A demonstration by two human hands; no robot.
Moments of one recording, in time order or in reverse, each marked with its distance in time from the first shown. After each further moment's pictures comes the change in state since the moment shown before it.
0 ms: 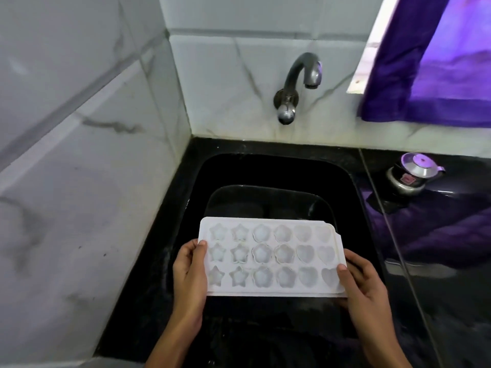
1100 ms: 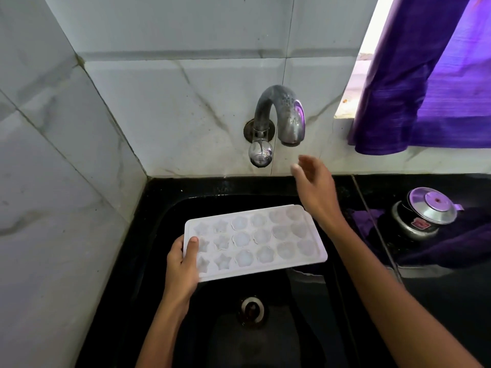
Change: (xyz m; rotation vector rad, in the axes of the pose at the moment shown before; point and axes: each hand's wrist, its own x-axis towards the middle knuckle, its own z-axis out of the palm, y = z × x) left_hand 0.181 0.009 0.116 0.219 -0.177 0.061; right_hand 0.283 -0.104 0.107 -0.314 -0.015 -0.329
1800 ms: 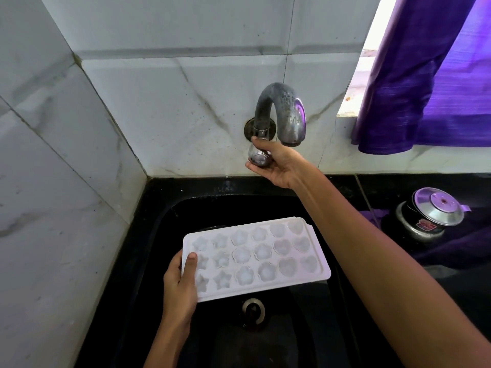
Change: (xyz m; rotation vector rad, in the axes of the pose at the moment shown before) left_hand -0.019 -0.015 -0.003 -0.087 0.036 -0.010; right_hand 0.054 -0.055 0.045 0.739 -0.338 0.724
